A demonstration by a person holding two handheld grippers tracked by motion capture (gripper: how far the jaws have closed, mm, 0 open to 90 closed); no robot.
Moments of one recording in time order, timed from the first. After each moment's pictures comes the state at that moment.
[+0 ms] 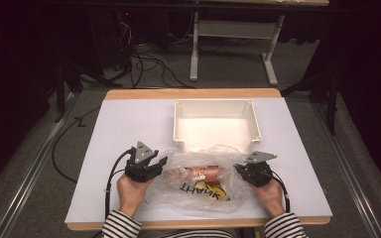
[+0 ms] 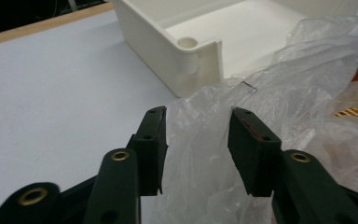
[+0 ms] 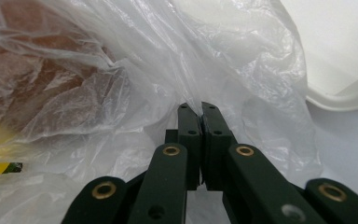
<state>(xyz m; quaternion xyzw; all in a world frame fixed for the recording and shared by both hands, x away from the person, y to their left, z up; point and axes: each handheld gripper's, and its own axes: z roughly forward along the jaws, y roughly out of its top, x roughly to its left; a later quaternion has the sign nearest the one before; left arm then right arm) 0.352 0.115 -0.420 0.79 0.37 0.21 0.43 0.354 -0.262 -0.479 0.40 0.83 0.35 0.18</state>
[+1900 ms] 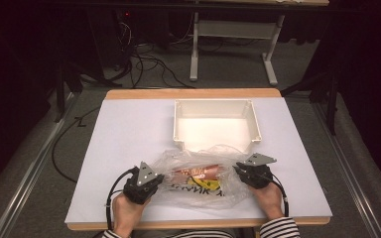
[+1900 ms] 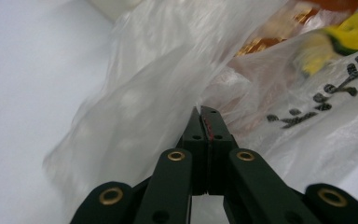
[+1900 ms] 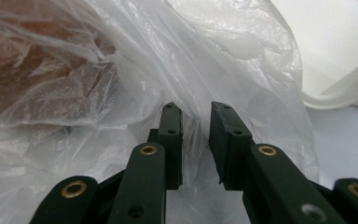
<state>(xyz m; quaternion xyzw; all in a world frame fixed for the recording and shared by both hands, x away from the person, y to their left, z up) 0.313 0.125 -0.444 0.84 0.35 0.18 0.37 0.350 -0.261 -0.482 0.40 0.82 0.35 0.21</state>
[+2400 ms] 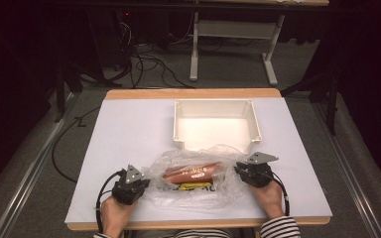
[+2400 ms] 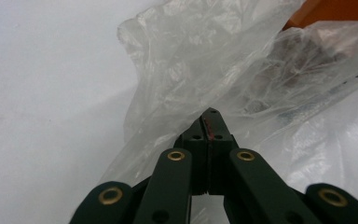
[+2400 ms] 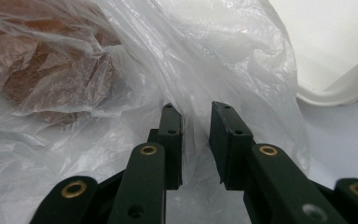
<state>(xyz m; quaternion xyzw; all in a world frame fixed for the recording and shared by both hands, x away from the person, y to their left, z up) 0.329 0.154 -0.471 0.84 0.40 0.15 0.34 0.352 -0.264 -0.482 0.41 0.82 0.36 0.19</state>
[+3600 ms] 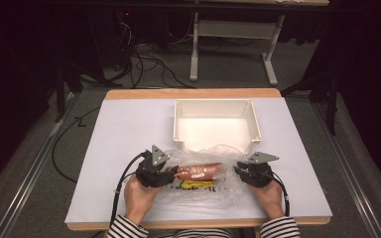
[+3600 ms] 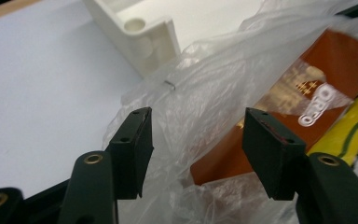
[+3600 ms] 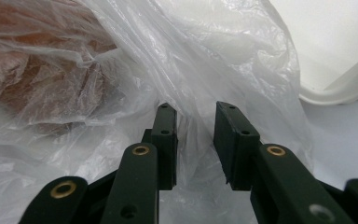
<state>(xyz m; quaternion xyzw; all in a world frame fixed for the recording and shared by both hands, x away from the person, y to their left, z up) 0.346 0.081 -0.418 0.84 0.37 0.19 0.35 0.352 -0.264 -0.482 0.41 0.82 0.36 0.19</state>
